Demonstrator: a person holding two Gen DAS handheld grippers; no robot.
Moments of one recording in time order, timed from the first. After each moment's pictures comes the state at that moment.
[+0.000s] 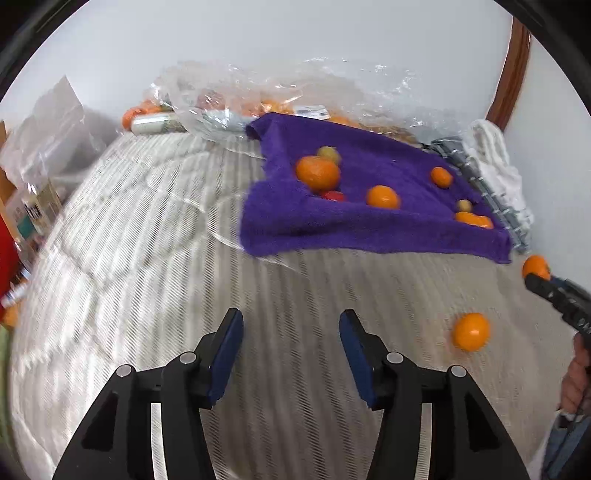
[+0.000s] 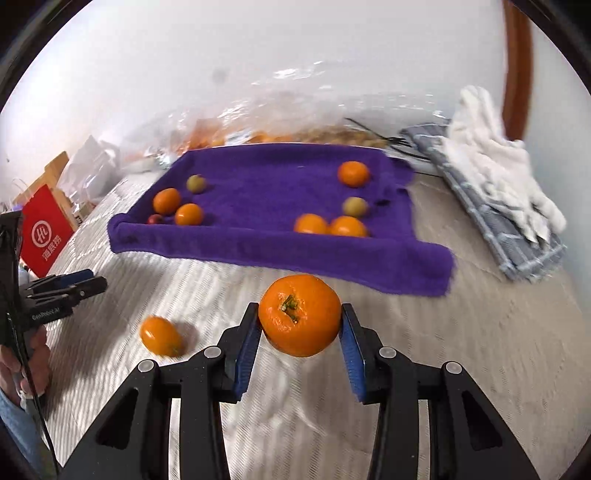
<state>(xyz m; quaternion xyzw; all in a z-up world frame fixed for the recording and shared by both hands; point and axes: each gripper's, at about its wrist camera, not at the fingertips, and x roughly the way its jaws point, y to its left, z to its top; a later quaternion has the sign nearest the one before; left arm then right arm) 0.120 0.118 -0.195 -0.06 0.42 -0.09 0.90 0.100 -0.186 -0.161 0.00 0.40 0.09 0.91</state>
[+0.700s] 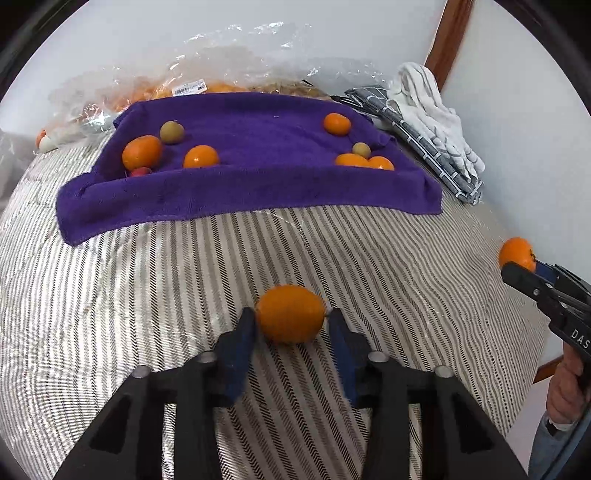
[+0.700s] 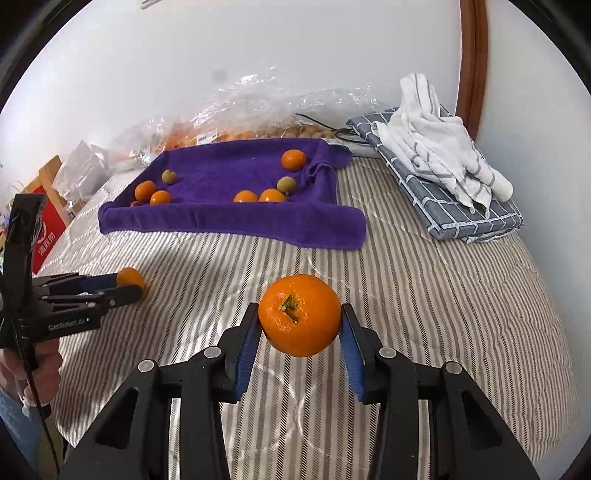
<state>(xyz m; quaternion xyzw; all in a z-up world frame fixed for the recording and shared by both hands) 0.108 -0.012 -0.195 -0.02 0.45 -0.16 0.88 0.050 -0.255 -0.156 0.00 0.41 0.06 0.91</state>
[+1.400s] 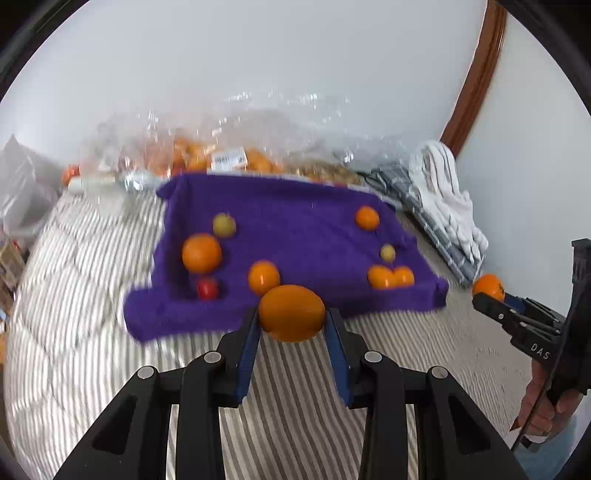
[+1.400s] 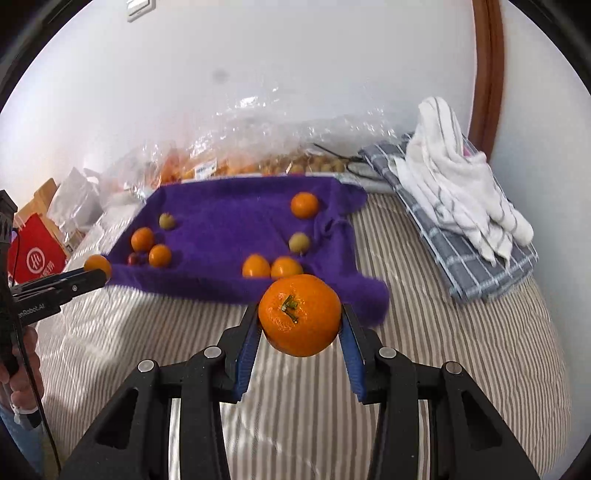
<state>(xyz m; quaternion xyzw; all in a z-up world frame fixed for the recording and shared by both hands) 0.156 0.038 -0.119 -0.06 0.39 -0.15 0.91 0.123 -0.230 -0.120 0.01 0.39 0.06 0.92</state>
